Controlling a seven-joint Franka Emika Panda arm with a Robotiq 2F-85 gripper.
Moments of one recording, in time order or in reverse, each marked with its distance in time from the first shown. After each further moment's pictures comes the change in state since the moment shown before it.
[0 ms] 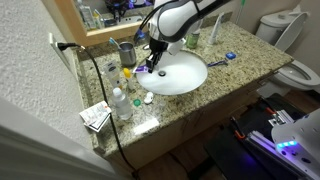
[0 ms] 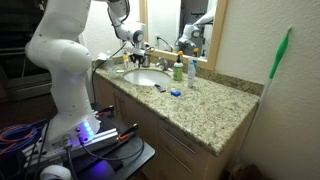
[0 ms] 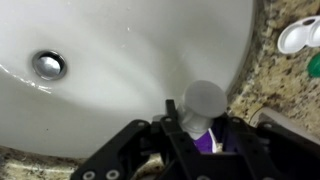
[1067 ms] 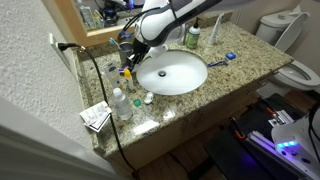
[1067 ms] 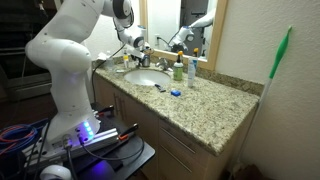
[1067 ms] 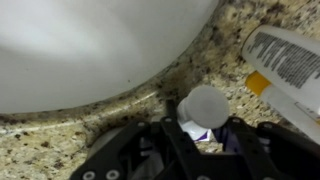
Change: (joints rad) arm -0.003 0.216 0.078 0.236 0.062 0.144 -0.004
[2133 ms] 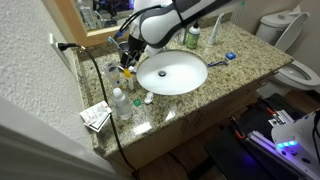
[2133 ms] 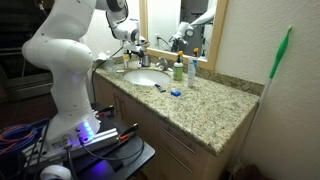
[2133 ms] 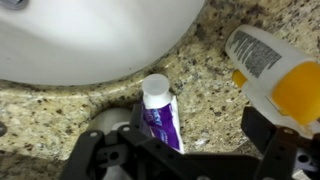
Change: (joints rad) arm 0.096 -0.113 -0.072 -0.047 -0.193 -0.041 0.201
